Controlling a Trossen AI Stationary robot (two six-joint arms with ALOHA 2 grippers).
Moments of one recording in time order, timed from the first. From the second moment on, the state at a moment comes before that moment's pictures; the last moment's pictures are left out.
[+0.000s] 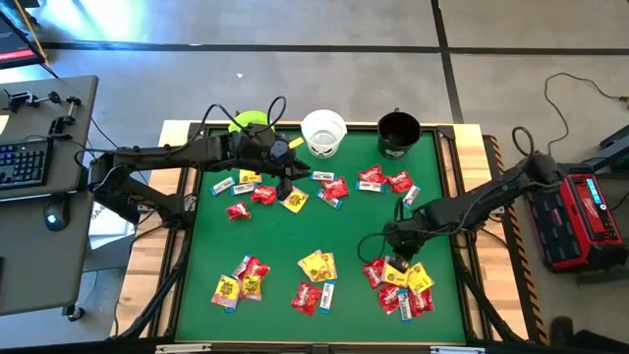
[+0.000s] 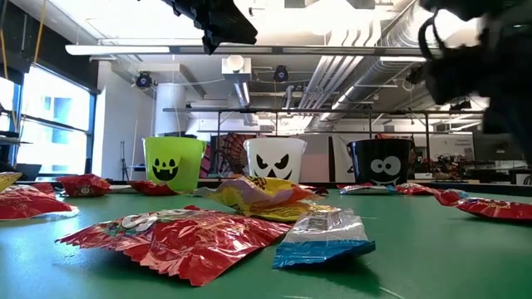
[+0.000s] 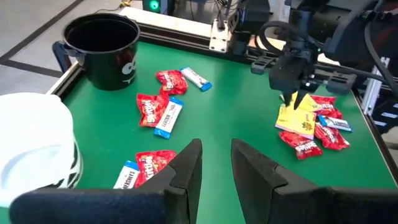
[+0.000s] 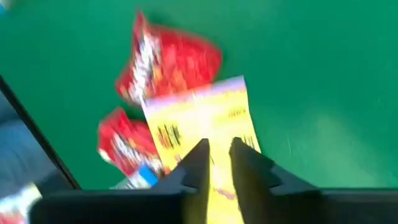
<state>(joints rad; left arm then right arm) 0.20 1.36 1.17 -0.33 0.10 -0.08 0.35 1.28 0.69 -0.66 -0.24 0.94</state>
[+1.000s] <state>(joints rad) 0.18 1.36 1.17 -0.35 0.10 -0.07 0.49 1.48 0.69 -0.69 -0.10 0.59</state>
